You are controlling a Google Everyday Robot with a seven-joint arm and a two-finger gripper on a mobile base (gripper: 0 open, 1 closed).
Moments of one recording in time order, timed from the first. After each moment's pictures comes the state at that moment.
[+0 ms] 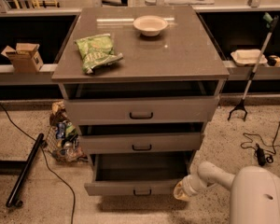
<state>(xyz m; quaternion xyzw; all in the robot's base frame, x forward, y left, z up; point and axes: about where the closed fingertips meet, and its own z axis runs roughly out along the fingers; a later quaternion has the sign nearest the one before) 0.523 -0.197 0.162 -0.71 0.66 0.17 0.19</state>
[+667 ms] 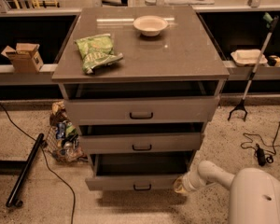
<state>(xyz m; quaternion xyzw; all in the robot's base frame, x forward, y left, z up) 0.557 -0.204 0.158 -0.69 0.68 0.13 0.22</state>
